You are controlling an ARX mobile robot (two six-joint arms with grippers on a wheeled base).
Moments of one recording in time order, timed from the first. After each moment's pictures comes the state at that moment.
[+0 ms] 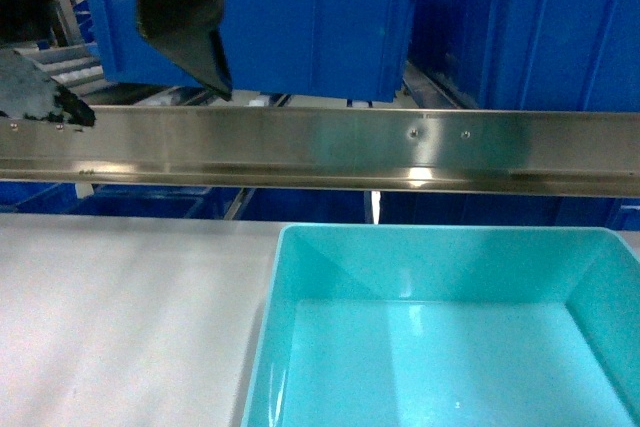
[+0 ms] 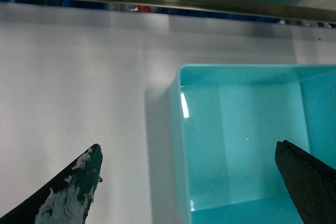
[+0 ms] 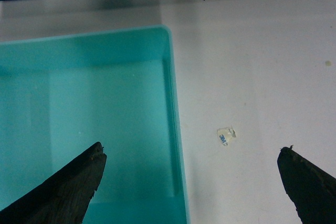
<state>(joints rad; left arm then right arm) -0.35 1.46 1.16 -0.56 0.02 -0.35 0.01 1.27 0.94 -0.57 0.04 0.13</state>
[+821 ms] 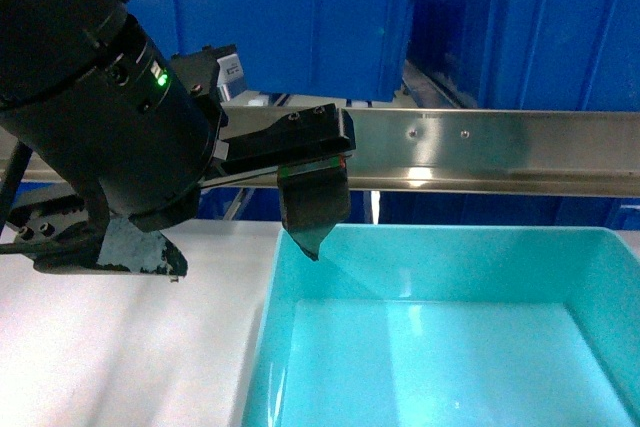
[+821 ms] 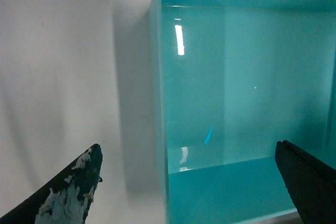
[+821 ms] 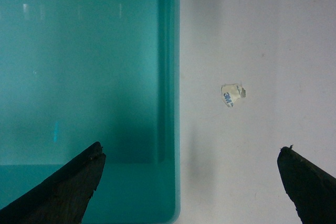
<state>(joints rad) -0.44 1.70 1.17 -0.62 0.08 -0.47 0.02 1.39 0.80 -0.52 0.04 0.03</state>
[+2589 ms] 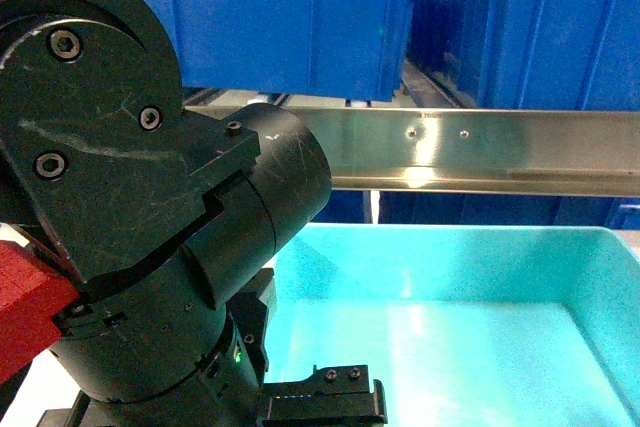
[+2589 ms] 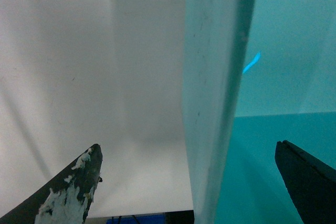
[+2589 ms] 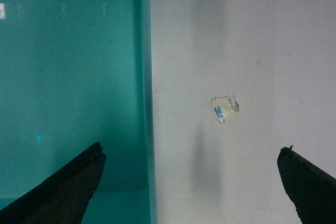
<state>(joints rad) -0.56 1.90 1.04 -0.63 0.08 -0.57 -0.01 1.54 0.77 -0.36 0.08 0.00</state>
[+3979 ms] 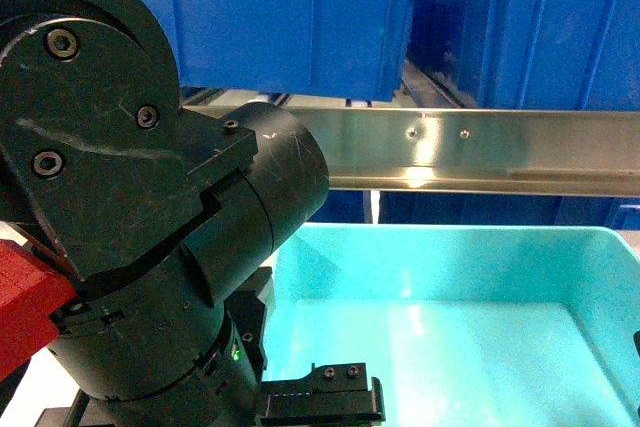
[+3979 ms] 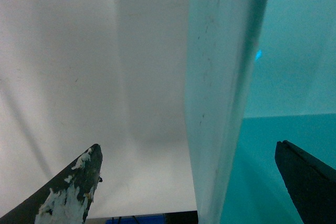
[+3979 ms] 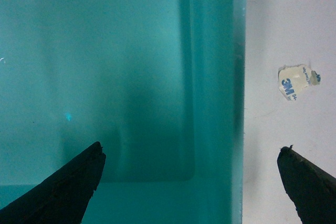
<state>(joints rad) -0.56 1.90 1.04 -0.63 0.08 -0.57 0.06 1.65 0.74 -0.33 0.01 0.13</state>
